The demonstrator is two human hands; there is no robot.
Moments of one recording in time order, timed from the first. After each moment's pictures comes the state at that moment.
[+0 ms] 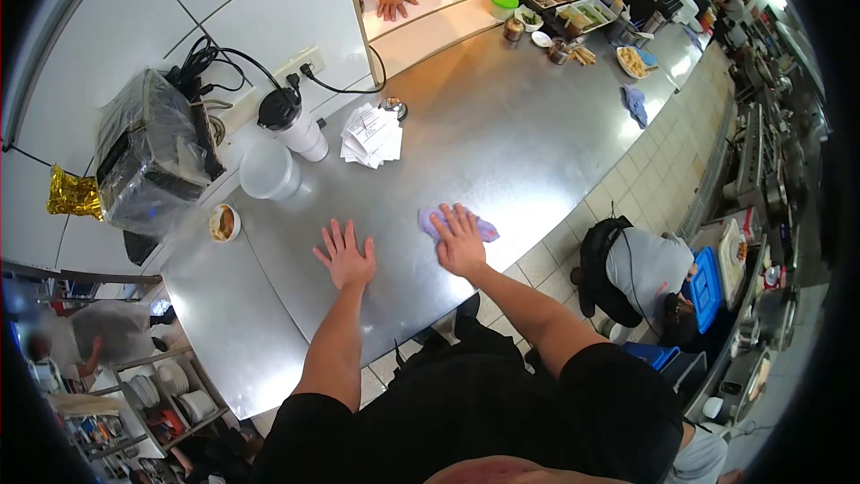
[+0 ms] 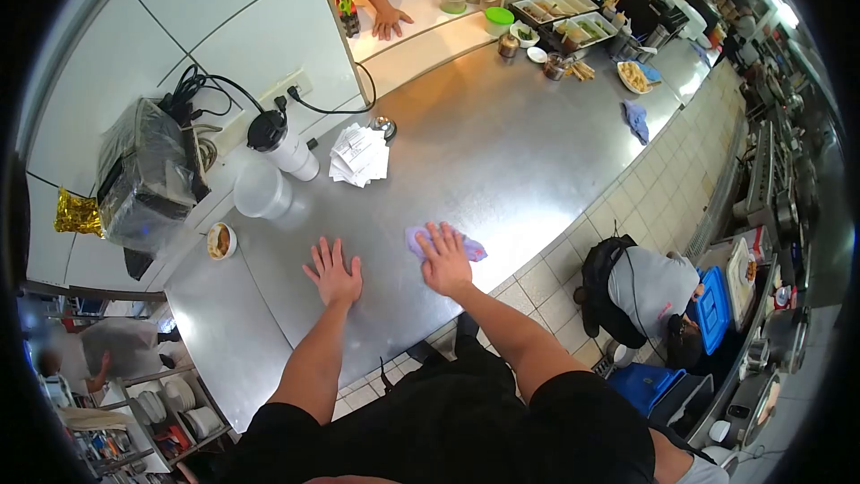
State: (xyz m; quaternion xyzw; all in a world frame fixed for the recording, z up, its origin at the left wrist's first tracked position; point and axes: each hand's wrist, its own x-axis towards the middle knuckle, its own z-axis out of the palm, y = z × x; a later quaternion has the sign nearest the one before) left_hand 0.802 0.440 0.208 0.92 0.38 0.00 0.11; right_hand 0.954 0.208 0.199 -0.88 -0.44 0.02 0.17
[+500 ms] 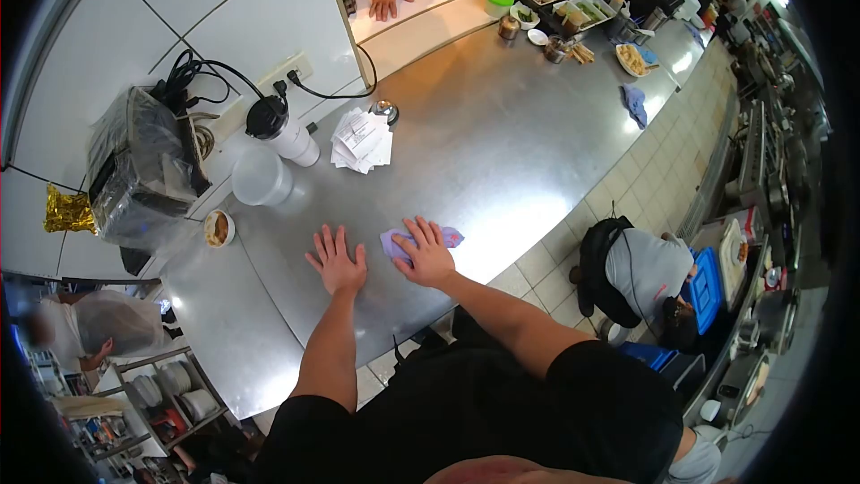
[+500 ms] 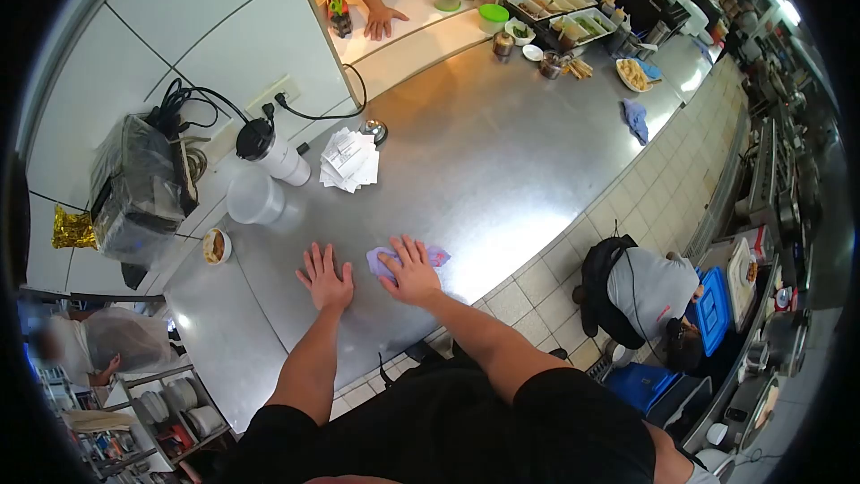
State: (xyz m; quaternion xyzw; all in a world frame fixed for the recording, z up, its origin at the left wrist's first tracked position) left_hand 0.801 0.435 0.210 0.92 0.39 0.01 0.11; right_hand 0.929 0.247 0.209 -0.84 -0.48 0.03 0.26
